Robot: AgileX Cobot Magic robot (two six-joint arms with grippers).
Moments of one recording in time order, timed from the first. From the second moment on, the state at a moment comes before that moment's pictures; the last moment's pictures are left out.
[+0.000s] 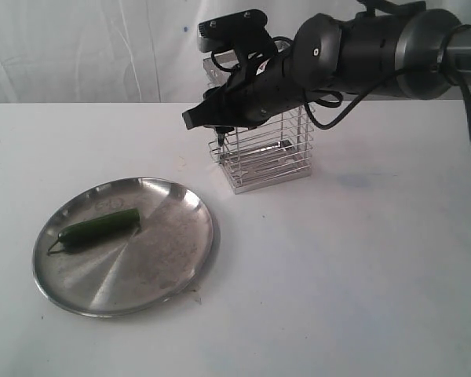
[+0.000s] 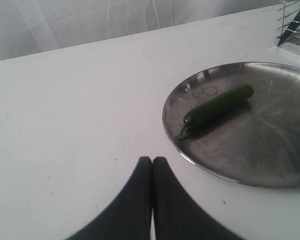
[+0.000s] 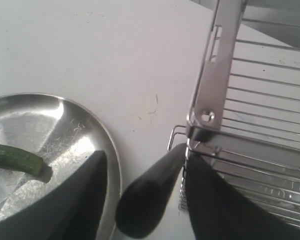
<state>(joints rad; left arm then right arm) 0.03 0.00 0.02 -0.07 0.31 0.20 0.54 1.88 -1.45 0.35 0.34 -0.34</state>
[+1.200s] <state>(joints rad) 0.03 0.00 0.02 -0.07 0.31 0.20 0.53 1.87 -1.48 0.29 0.37 -0.34</state>
